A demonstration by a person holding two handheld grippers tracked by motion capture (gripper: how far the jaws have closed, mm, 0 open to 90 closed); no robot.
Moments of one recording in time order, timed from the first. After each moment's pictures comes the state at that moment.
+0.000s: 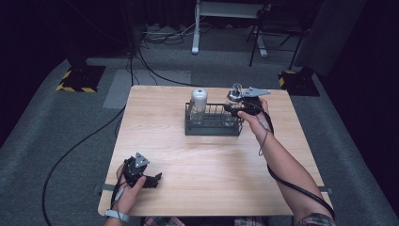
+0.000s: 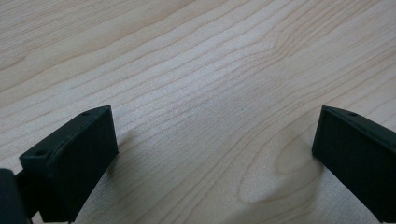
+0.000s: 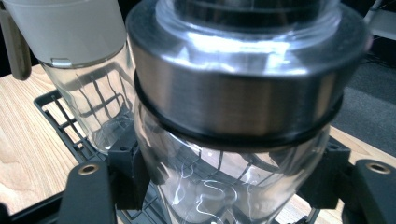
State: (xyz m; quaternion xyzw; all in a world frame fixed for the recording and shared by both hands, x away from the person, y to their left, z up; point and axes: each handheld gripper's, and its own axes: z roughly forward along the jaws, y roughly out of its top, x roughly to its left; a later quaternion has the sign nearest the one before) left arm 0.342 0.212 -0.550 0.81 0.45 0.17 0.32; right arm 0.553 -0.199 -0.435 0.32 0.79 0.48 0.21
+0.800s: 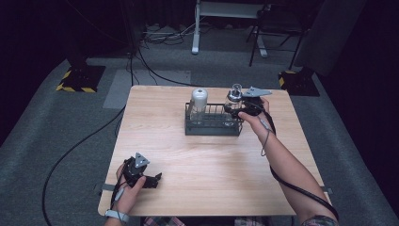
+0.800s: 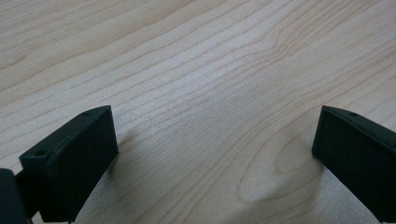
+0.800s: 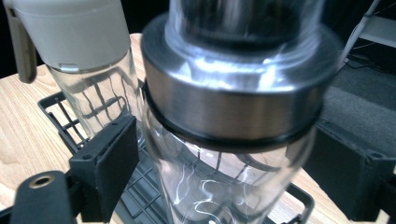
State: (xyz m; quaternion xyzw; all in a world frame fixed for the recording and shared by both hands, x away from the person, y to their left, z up) left arm 0.342 0.212 -0.550 0.81 0.45 0.18 0.32; right arm 0.546 -0.202 -0.427 0.32 0.79 0.48 0.22
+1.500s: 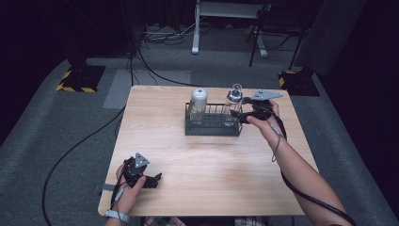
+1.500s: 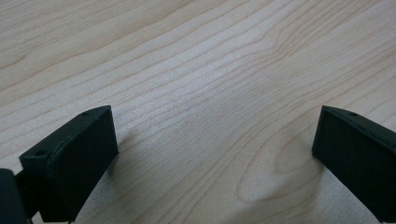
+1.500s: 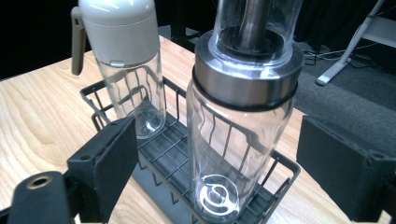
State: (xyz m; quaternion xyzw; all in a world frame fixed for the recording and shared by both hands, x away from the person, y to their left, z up) left arm 0.342 0.212 -0.550 0.81 0.45 0.18 0.32; right arm 0.513 -0.220 -0.405 0.31 0.80 0.47 0.21
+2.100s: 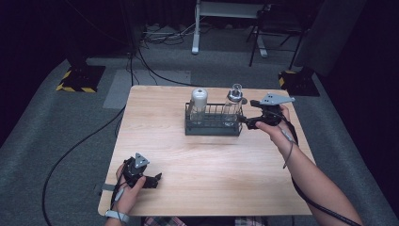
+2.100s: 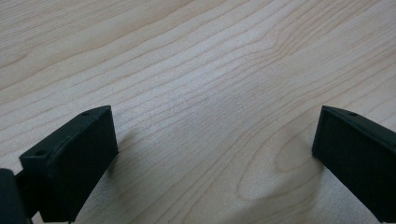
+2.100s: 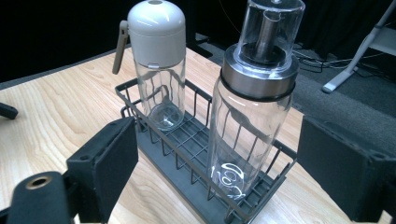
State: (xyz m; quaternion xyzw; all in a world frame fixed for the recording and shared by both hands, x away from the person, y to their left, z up) left arm 0.341 0.213 -0.550 0.81 0.45 0.18 0.32; right arm 0.479 -0.237 -0.385 0.29 0.80 0.48 0.20
